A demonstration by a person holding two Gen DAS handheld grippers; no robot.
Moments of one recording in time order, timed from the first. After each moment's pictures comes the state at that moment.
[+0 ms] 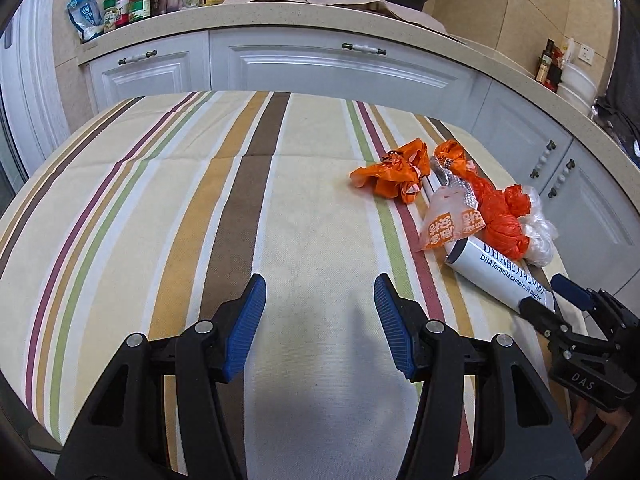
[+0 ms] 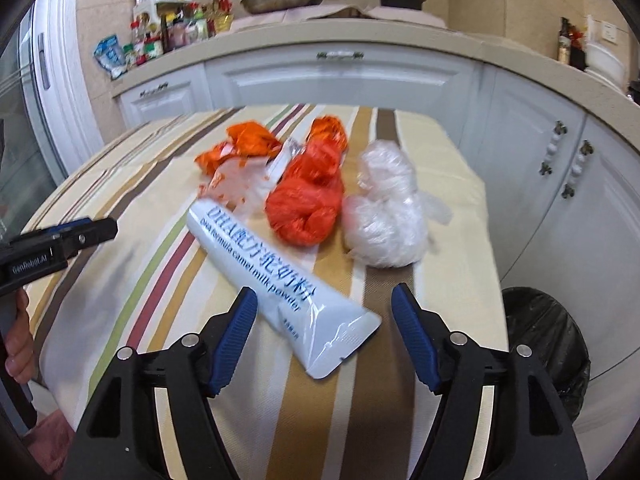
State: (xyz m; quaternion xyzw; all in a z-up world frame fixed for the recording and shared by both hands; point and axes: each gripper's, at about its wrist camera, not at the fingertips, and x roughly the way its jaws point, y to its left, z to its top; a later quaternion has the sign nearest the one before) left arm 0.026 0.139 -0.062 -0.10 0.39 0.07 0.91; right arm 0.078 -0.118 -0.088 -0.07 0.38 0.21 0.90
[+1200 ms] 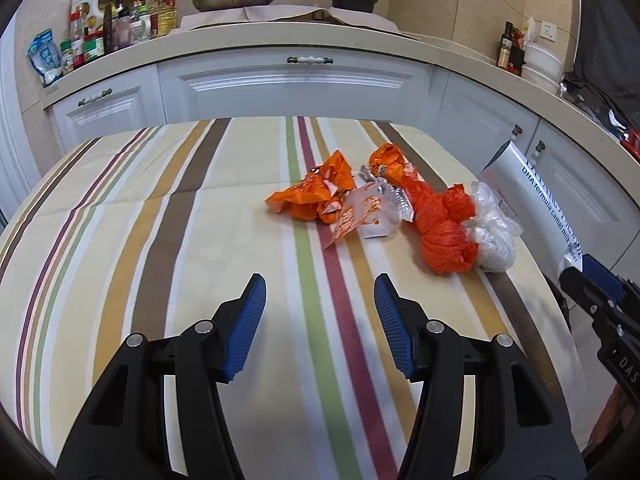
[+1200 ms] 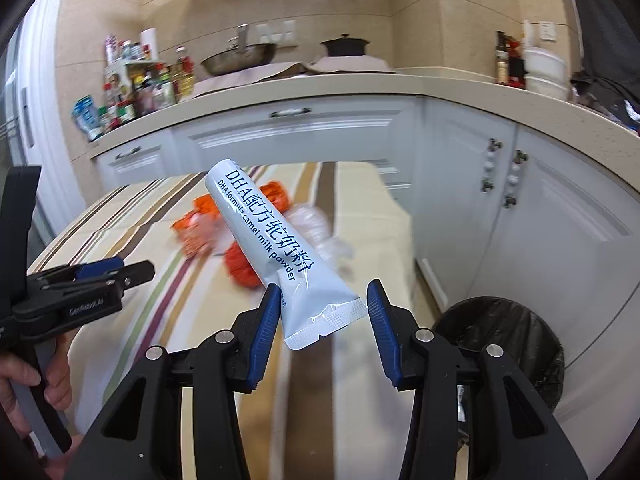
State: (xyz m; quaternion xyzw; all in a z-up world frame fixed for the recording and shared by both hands) left arm 0.054 0.079 -0.053 -0.05 0.37 0.03 0.93; right arm 0.056 -0.171 -0.049 0.00 0.30 0.14 0.94
